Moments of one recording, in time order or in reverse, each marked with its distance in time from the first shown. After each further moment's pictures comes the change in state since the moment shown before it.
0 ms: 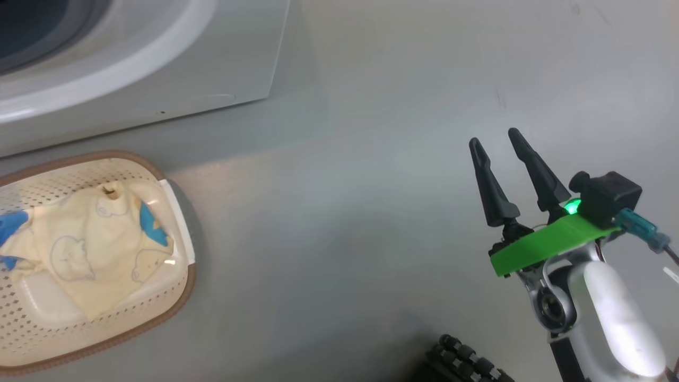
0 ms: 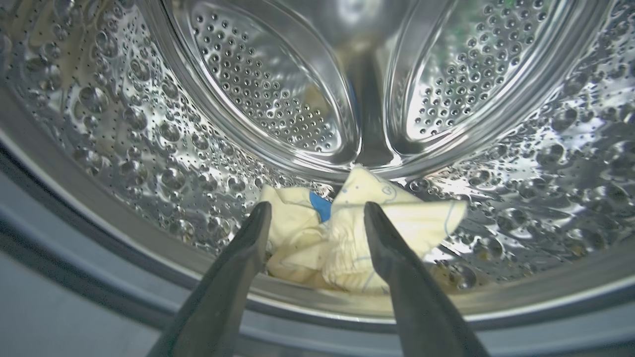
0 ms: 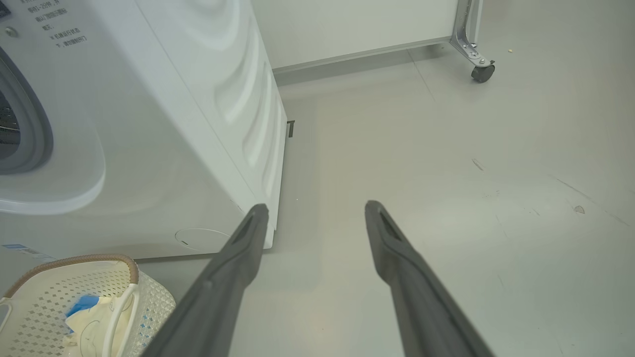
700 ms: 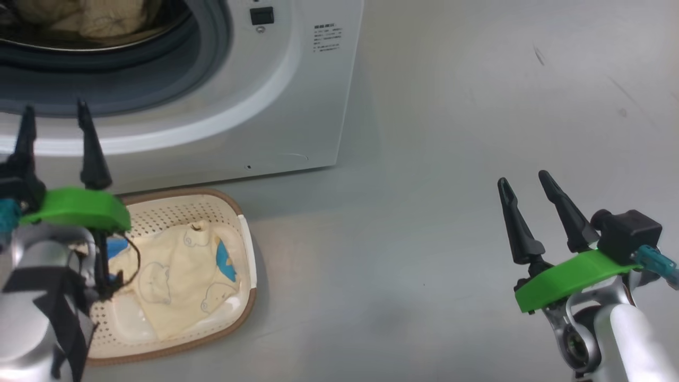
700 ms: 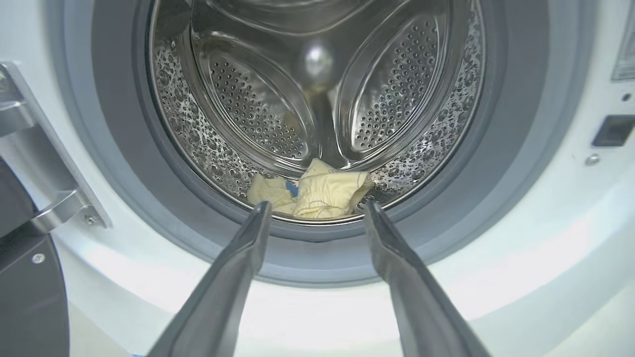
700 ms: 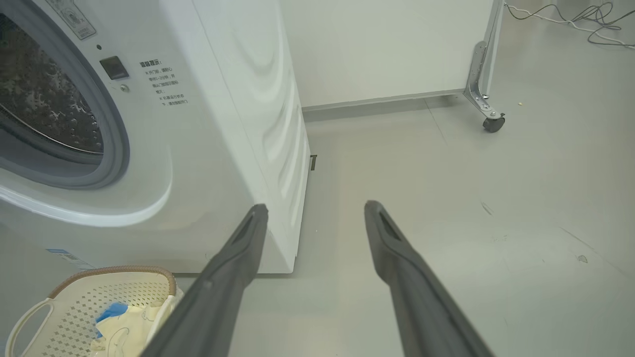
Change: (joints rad) left arm 0.624 -0.158 0.058 -0.517 0.028 0.101 -0.033; right arm 0.171 -0.004 -0.095 -0.136 -0.076 0.000 0.109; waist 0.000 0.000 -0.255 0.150
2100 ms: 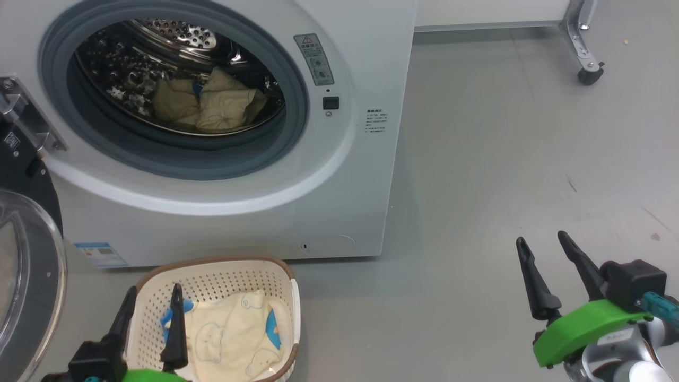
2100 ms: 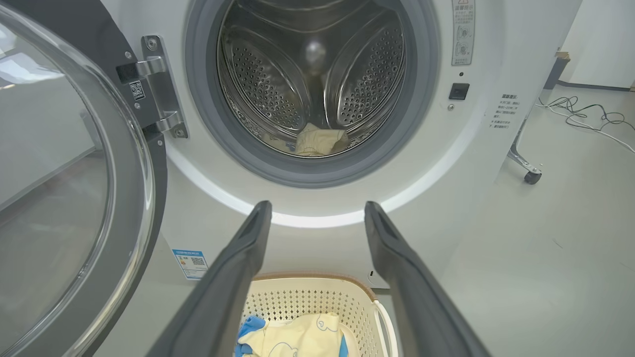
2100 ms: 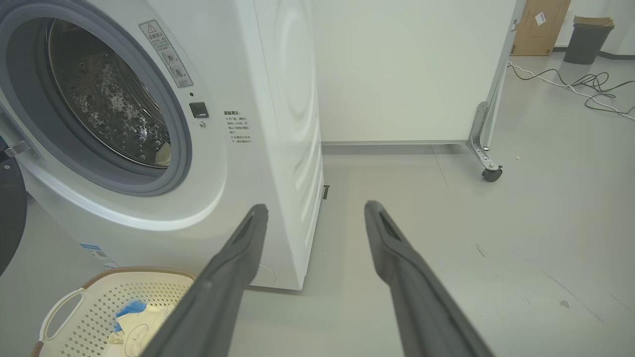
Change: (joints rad) left arm 0.604 -0.052 -0.032 -0.346 0.035 0.008 0.016; right arm 0.210 -0.011 -0.051 -0.133 -0.071 0.000 0.131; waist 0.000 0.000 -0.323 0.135
